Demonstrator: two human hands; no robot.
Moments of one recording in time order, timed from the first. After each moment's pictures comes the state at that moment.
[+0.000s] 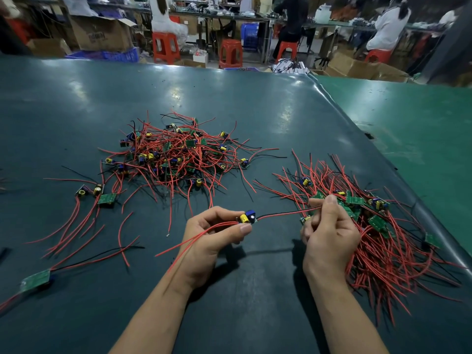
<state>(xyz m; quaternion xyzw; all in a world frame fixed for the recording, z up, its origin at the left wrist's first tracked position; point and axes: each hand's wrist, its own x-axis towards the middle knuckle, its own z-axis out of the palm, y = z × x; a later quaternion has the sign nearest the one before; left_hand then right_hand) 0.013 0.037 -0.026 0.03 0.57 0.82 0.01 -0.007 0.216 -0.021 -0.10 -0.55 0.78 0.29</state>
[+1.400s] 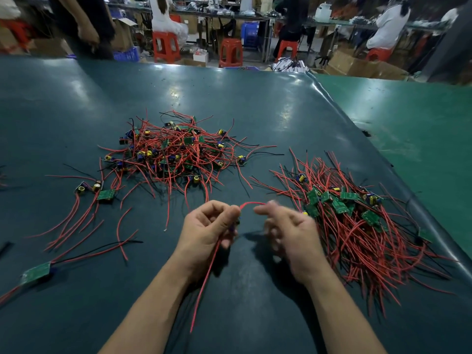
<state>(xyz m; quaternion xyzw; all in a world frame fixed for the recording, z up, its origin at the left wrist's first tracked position) 0.013 0.042 -0.022 0.00 0.56 0.83 0.00 0.006 0.208 -0.023 0.01 -0.65 0.76 0.01</state>
